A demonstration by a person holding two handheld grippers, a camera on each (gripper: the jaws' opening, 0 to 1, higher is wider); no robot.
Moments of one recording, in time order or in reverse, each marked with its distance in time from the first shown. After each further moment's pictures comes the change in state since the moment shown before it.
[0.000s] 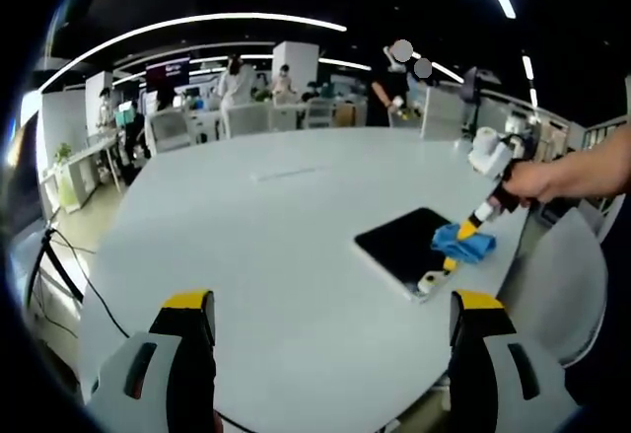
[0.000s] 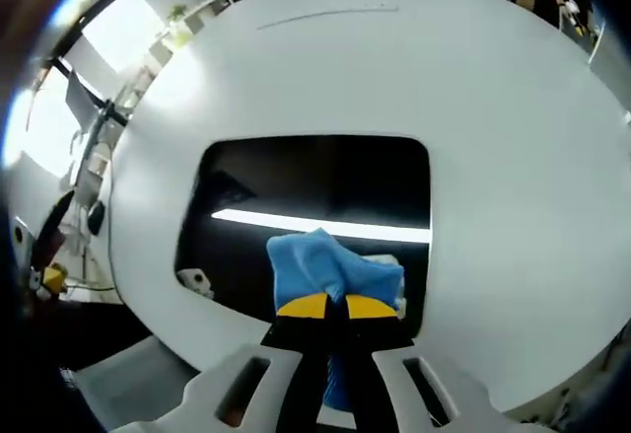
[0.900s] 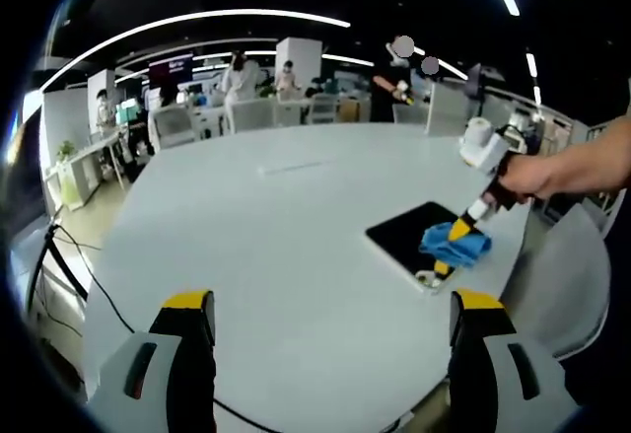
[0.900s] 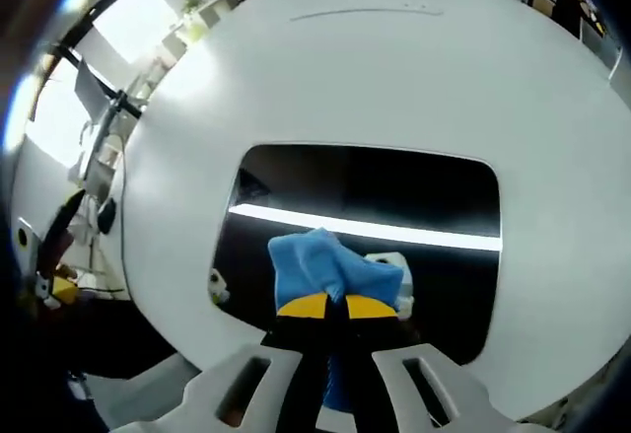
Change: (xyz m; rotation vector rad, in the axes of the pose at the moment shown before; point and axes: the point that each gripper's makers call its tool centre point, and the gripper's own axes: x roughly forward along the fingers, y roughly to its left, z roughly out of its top) left arm -0.002 0.016 -0.006 0.001 0.017 0.015; right arm 0.016 0.053 0.016 -0.036 0.019 0.058
